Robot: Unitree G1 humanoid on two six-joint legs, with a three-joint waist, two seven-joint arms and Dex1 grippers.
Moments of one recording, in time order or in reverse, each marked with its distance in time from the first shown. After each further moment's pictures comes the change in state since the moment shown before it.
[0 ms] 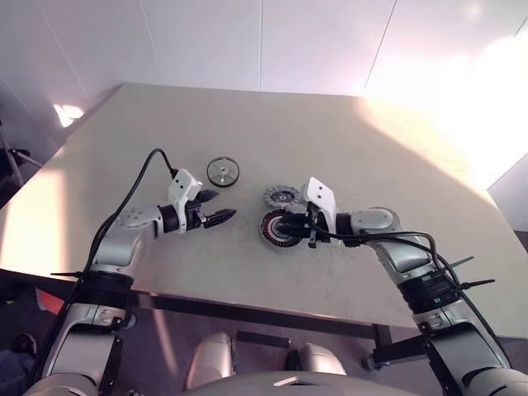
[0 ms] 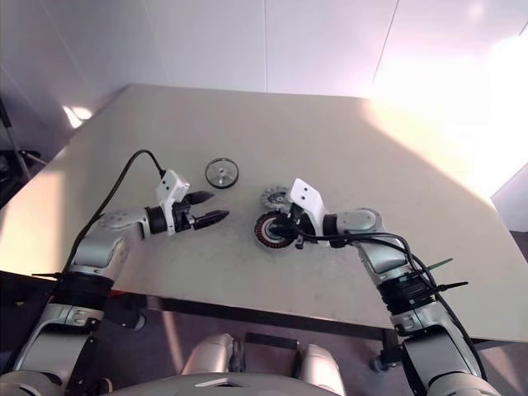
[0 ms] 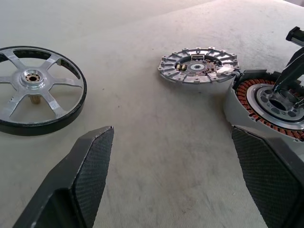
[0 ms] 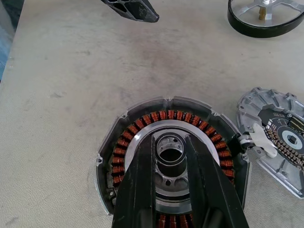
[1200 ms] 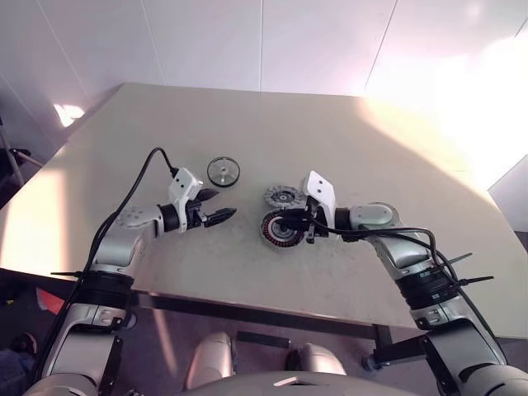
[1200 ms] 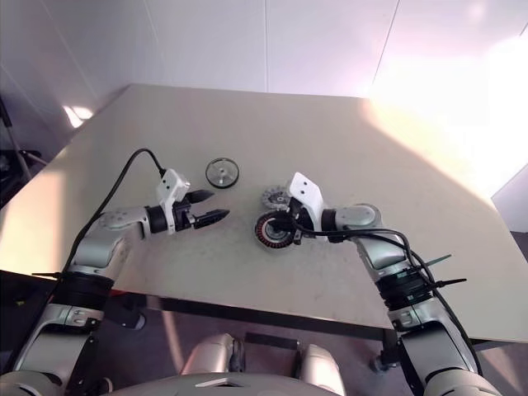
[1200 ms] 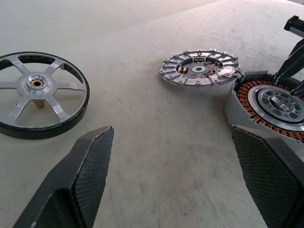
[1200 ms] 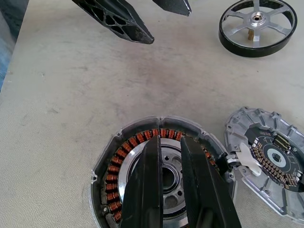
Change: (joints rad) left arm 0.000 0.000 -0.001 -0.006 0.009 -0.001 0.010; right arm -0.023 0.018 -0.012 -0.014 0.015 -0.002 -0.010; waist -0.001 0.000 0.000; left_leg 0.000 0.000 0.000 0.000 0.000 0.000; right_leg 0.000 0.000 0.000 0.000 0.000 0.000
